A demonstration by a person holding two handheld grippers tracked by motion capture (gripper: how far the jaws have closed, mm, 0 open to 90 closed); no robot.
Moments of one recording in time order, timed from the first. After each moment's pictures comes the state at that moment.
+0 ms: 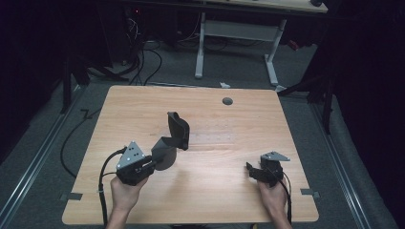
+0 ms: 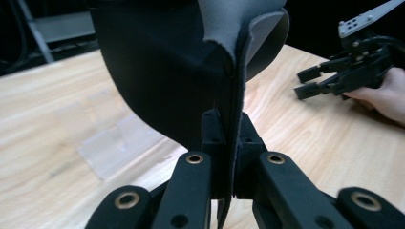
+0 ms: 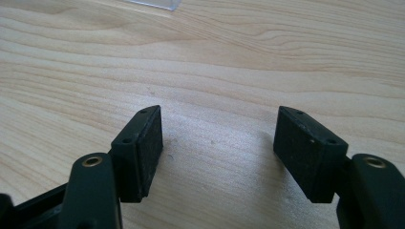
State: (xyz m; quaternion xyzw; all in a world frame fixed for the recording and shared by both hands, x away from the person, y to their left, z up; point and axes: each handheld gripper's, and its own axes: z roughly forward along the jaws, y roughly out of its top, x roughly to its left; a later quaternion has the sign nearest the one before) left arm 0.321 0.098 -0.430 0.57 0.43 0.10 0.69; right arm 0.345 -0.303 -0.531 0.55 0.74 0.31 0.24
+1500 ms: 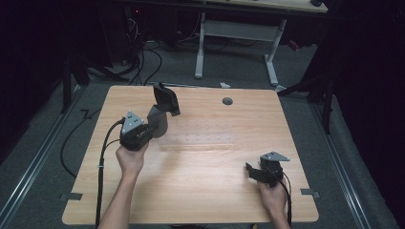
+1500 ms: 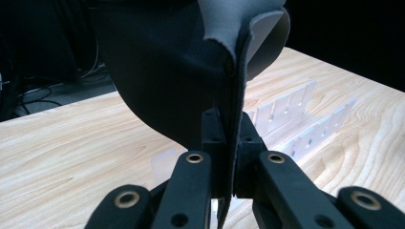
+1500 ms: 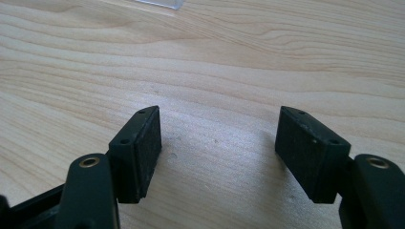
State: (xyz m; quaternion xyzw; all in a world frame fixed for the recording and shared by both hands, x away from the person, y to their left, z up) left arm 0.421 0.101 -0.430 0.51 0.48 0.19 0.69; right arm 0.345 -0.302 -0.531 0.55 0.74 0.31 0.24
